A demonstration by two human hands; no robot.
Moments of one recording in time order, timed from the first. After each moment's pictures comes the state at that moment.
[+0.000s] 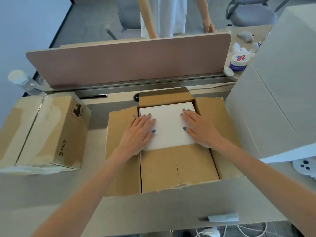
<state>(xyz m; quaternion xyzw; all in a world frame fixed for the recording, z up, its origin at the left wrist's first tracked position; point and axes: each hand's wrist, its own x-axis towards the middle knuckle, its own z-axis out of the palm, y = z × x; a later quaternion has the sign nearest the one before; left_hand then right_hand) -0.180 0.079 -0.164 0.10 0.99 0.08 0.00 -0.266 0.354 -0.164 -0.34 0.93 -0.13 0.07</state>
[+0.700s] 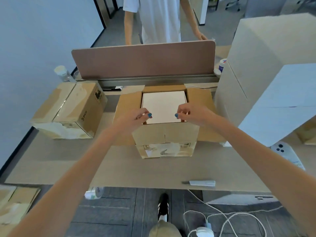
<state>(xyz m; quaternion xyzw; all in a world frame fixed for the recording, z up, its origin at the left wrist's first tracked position) -0.049 0.152 -0.047 -0.04 0.94 0.32 0.08 -0.150 0.397 -0.038 -0.33 0.90 -0.21 0.17</state>
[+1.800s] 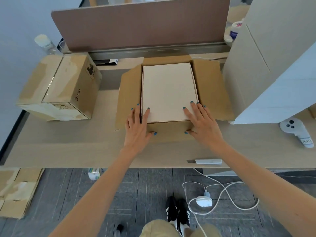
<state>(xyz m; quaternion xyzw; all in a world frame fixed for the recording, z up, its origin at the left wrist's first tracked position) 0.013 0.174 -0.181 -0.10 0.99 0.03 0.00 -0.084 0.419 -0.185 -0.33 0.94 0.00 -0.02</state>
